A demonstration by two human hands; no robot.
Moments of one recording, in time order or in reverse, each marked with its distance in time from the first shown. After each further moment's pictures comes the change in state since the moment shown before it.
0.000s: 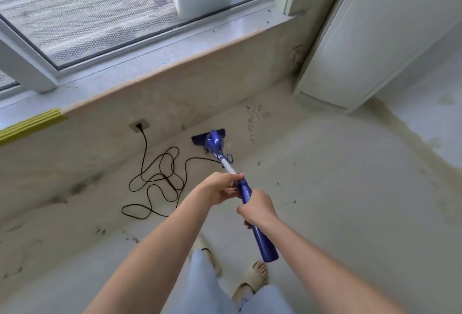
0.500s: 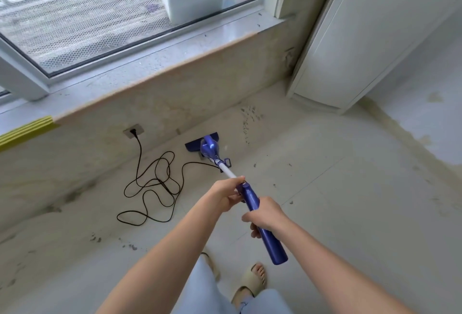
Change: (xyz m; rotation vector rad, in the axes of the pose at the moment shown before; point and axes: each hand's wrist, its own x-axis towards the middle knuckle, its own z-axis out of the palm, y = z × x) left_hand 0.006 -0.010 0.035 -0.110 0.117 -0.049; right_hand -0.004 0.025 -0.030 0.099 -0.138 0.085
